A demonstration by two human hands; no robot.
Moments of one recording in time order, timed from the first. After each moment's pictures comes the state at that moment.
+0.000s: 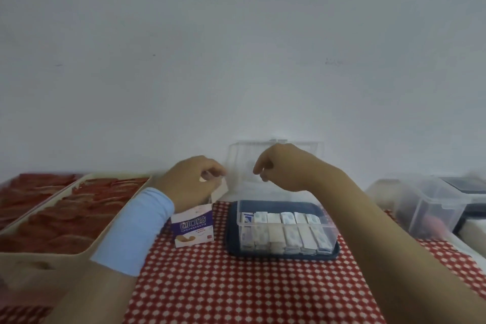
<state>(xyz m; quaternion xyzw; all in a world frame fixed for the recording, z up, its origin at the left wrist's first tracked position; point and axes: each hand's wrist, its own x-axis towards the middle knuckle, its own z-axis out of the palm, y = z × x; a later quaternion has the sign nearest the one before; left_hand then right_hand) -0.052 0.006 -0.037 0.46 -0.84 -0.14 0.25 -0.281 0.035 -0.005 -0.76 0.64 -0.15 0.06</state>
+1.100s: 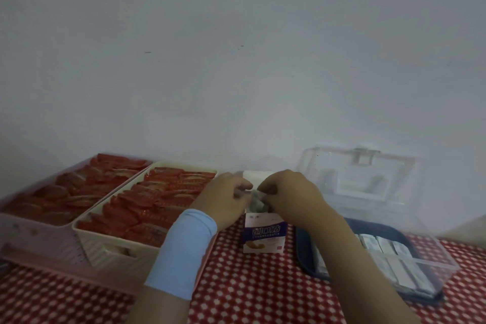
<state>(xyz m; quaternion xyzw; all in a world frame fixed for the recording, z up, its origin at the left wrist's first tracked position) 0.023 -0.025 -0.090 0.54 -0.77 -0.17 0.30 -0.149 -0.023 -0.072 -0.75 0.63 -0.19 0.06</state>
